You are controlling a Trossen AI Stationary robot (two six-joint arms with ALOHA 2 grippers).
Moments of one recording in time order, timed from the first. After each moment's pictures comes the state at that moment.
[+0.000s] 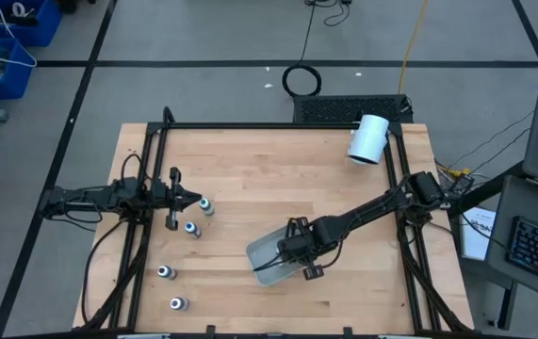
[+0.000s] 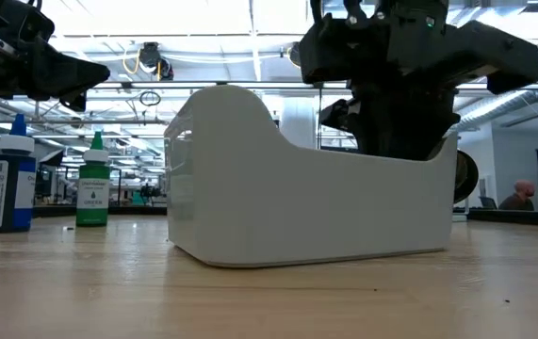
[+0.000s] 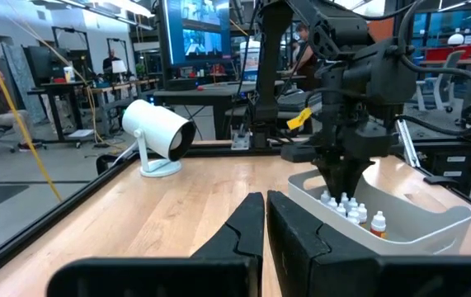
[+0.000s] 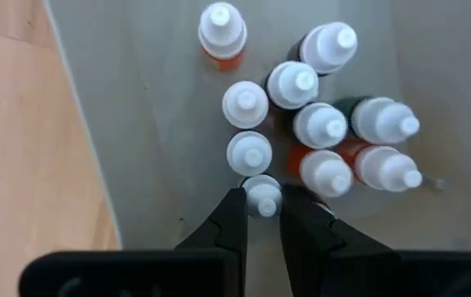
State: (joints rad) left arm -0.03 0.02 0.01 0.08 -0.05 0.05; right arm 0.33 1.92 1.34 -0.75 0.02 0.09
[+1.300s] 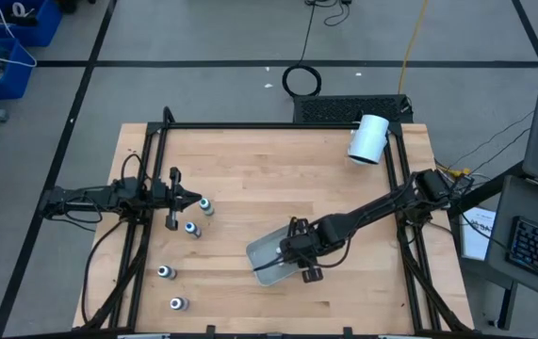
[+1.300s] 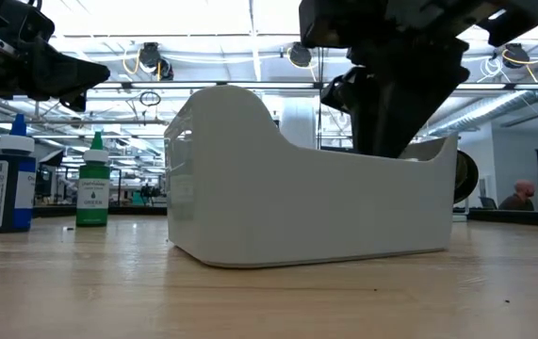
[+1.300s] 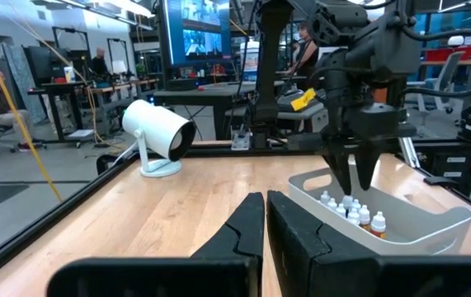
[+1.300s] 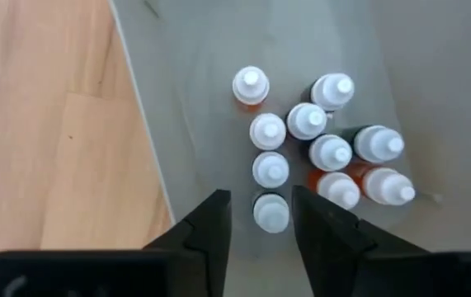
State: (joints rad) left arm -0.03 0.02 0.01 0.08 -0.05 0.05; right arm 0.35 1.85 1.33 -0.70 -0.01 0.16
